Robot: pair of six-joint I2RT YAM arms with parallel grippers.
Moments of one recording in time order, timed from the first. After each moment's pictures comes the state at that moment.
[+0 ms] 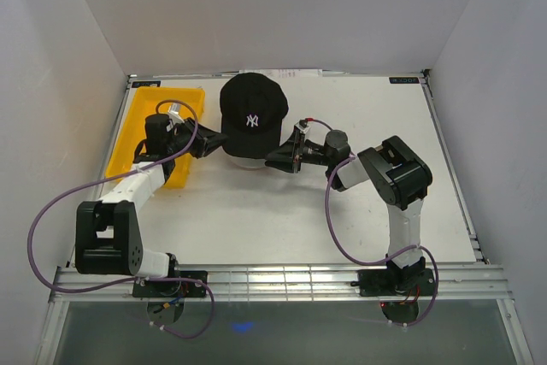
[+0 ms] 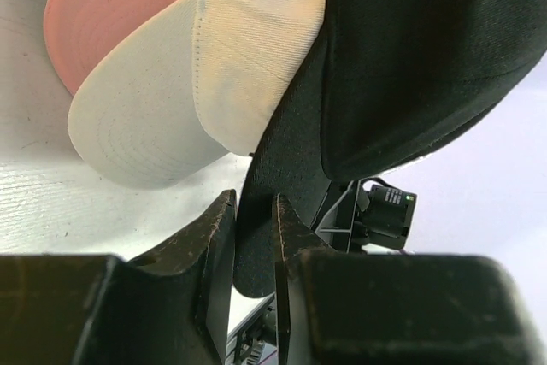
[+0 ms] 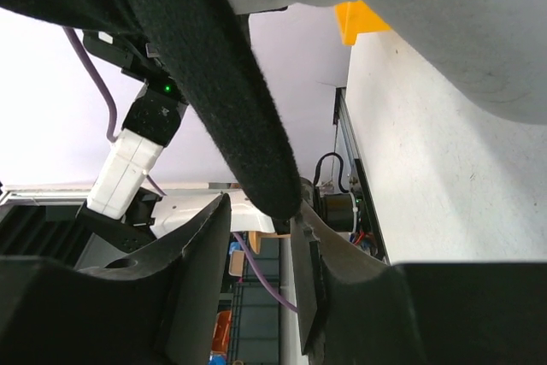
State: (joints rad) left arm -0.03 1.39 0.78 0.13 0.63 -1.02; right arm 0.53 2.04 0.83 1.27 -0.91 1.62
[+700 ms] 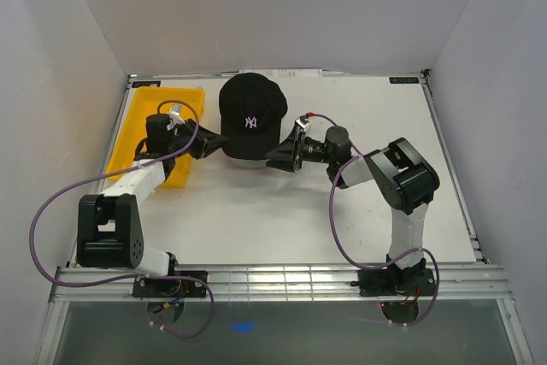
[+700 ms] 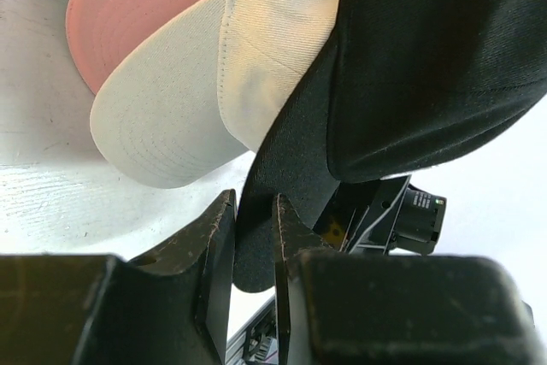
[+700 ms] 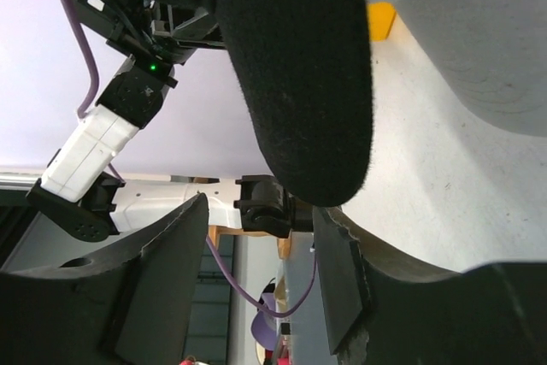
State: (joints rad) left arm -0.02 1.44 0.79 0.12 0.64 -0.99; right arm 0.52 1.98 0.84 1.17 -0.92 1.45
